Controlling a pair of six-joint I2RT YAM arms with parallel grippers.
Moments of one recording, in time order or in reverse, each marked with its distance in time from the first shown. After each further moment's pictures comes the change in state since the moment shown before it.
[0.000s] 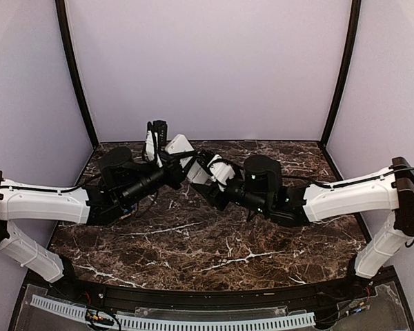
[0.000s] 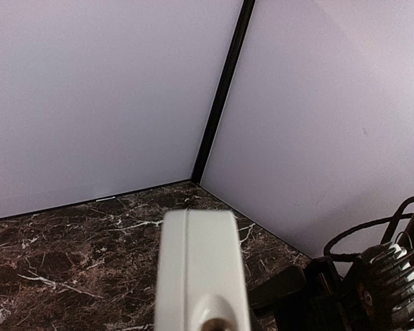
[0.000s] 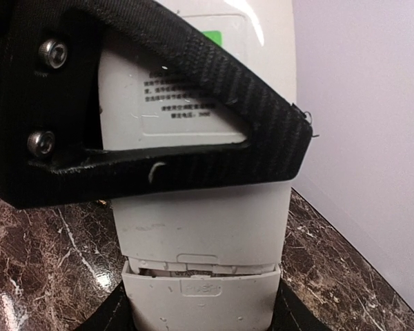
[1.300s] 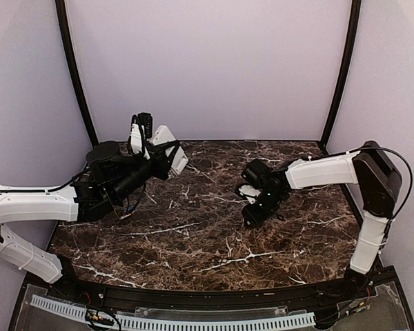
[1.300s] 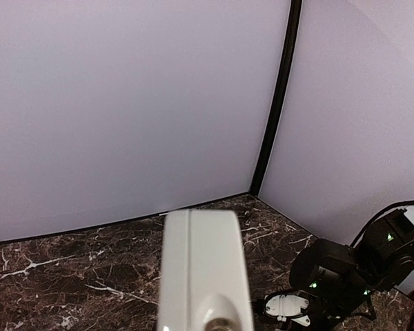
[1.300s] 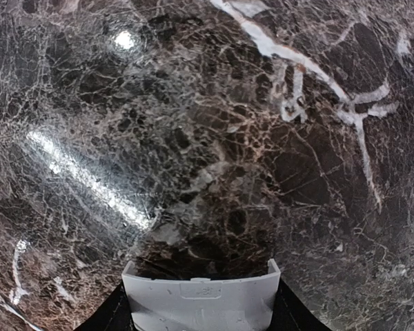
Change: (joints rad) left arm 0.032 -0.090 -0.006 -0.082 -0.134 0.107; right arm -0.341 0.269 0.203 -1.060 -0.206 0.353
